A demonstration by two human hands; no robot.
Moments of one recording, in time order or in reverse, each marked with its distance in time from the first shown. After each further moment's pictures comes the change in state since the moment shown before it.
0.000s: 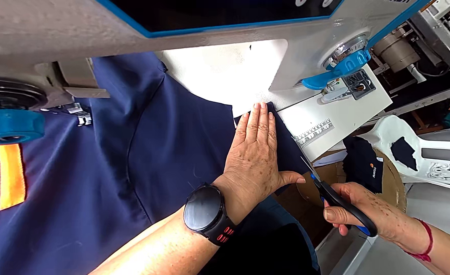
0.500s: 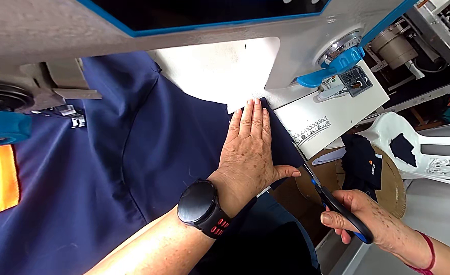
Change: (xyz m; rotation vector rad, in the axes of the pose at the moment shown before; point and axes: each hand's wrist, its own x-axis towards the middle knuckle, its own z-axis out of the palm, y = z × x) left_hand 0.004 -0.005 0.000 -0.013 -0.028 -0.021; right_hand -0.012 0.021 0.012 0.086 0.092 0.009
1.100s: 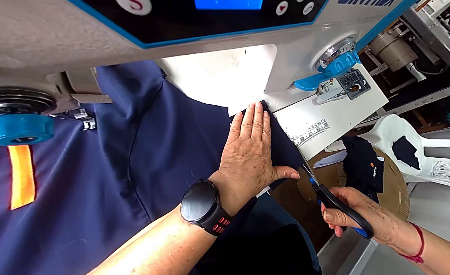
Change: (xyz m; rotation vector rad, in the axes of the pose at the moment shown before) left_hand 0.000 -0.002 0.002 0.026 0.022 0.029; right_hand 0.010 0.000 -0.008 -0.005 -0.117 -0.064
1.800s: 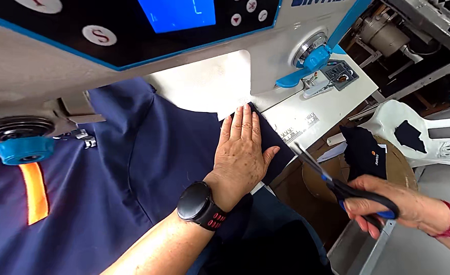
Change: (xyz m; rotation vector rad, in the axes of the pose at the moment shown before) left_hand 0.001 0.001 -0.002 -0.011 -0.056 0.005; right_hand -0.028 -0.004 -0.032 0.076 -0.137 0.144
